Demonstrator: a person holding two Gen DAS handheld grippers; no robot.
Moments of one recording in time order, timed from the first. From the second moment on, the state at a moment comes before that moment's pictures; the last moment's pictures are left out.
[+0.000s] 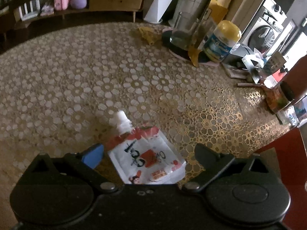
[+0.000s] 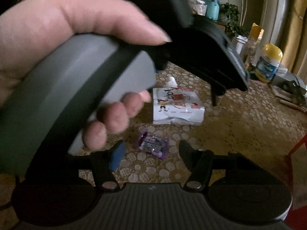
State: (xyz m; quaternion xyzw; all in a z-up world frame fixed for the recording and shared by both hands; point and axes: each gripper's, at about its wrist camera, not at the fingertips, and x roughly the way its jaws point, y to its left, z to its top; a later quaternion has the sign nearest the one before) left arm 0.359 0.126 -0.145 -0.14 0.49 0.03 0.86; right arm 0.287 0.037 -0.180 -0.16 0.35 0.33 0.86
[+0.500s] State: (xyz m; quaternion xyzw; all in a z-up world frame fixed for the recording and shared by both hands) left arm 0.352 0.130 -0.144 -0.14 0.48 0.04 0.87; right arm 0.289 0.036 -0.186 -0.14 0.35 0.33 0.86
